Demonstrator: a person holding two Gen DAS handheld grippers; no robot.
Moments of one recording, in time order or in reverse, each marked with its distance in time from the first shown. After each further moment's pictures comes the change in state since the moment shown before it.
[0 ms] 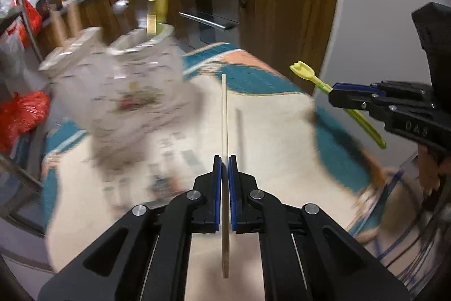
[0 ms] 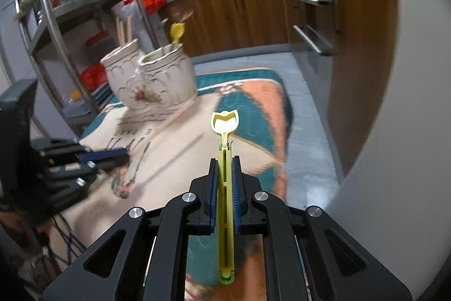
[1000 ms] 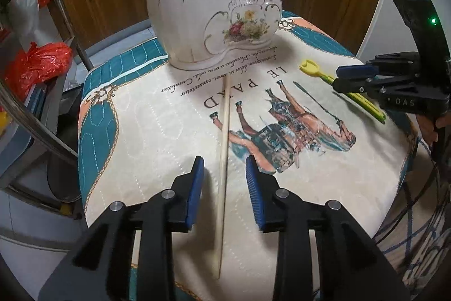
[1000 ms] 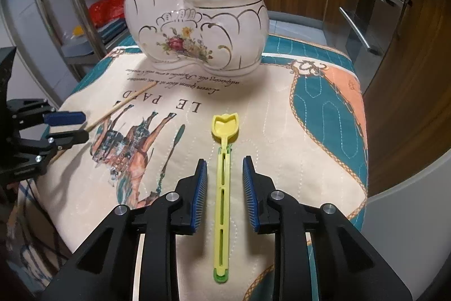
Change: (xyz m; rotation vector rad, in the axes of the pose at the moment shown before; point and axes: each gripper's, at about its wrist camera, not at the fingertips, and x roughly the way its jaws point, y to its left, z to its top) left arm 0.004 0.108 -0.058 -0.099 0.132 -0.010; right arm 0.088 0.079 0.019 -0.207 0.255 -0.017
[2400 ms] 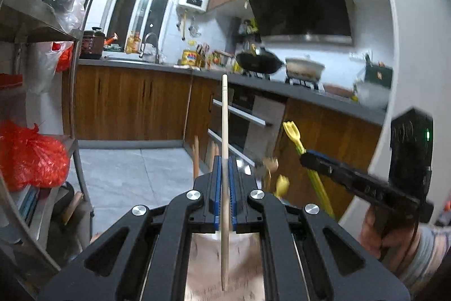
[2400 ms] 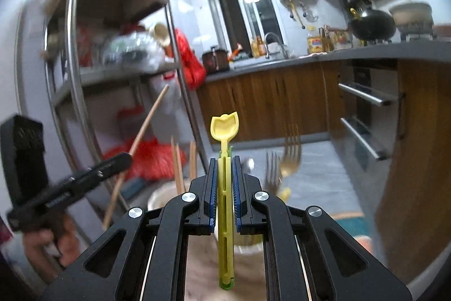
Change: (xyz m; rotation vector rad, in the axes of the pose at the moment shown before) left arm -0.074 0.069 0.120 -0.181 -0.757 -0.136; right arm -0.068 -0.008 0.116 0.142 -0.731 0.120
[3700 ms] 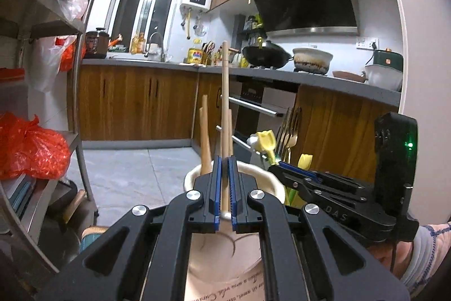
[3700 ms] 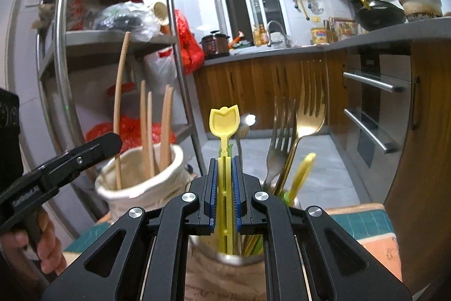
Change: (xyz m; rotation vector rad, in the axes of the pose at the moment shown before) left arm 0.024 0.005 -0.050 0.041 0.014 0.055; right arm 0.064 -0.007 -0.056 -0.091 0.075 -0.034
